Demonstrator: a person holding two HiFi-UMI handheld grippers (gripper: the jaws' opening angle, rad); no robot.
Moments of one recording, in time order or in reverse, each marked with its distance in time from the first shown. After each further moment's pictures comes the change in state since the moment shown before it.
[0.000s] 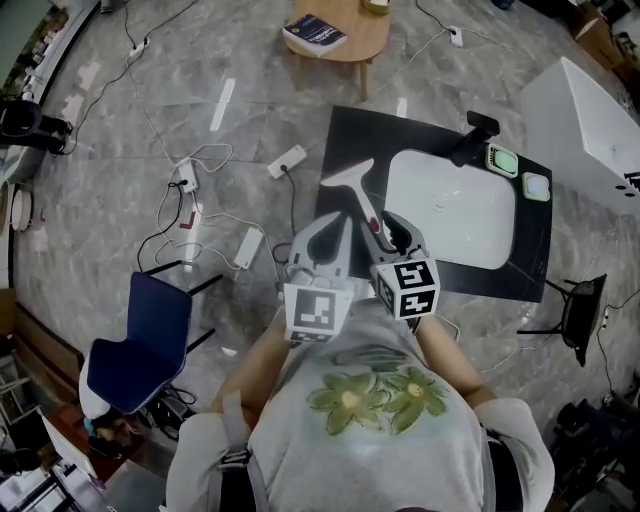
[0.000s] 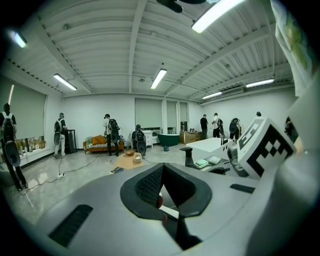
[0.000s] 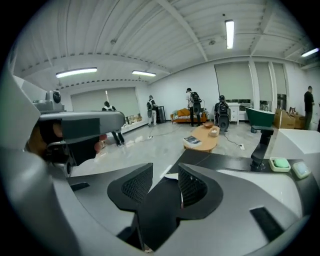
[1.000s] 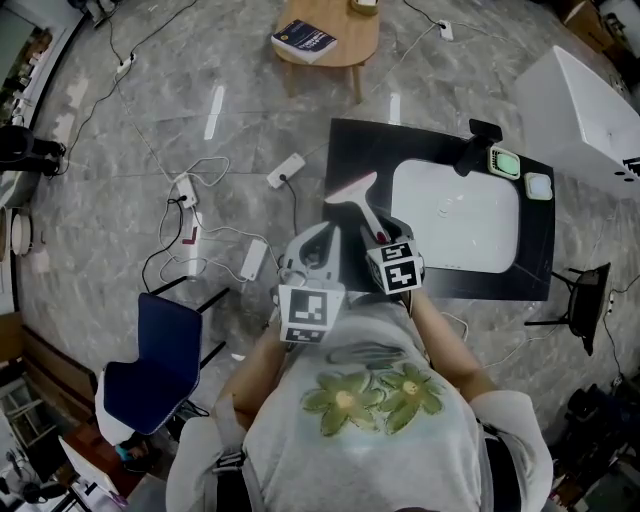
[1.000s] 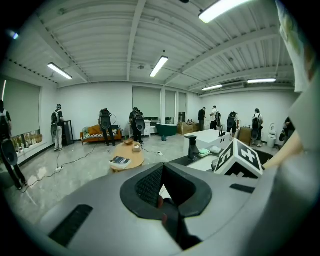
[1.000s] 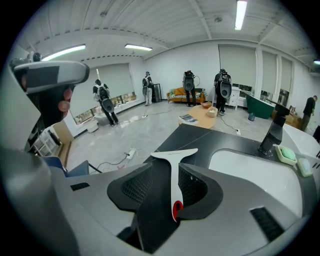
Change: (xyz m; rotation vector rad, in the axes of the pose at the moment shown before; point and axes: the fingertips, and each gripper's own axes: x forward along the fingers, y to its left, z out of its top) left arm 0.027 0.042 -0.034 -0.011 0.134 -0.042; right arm 0.088 -0.038 -0.074 -0.019 0.250 -0.055
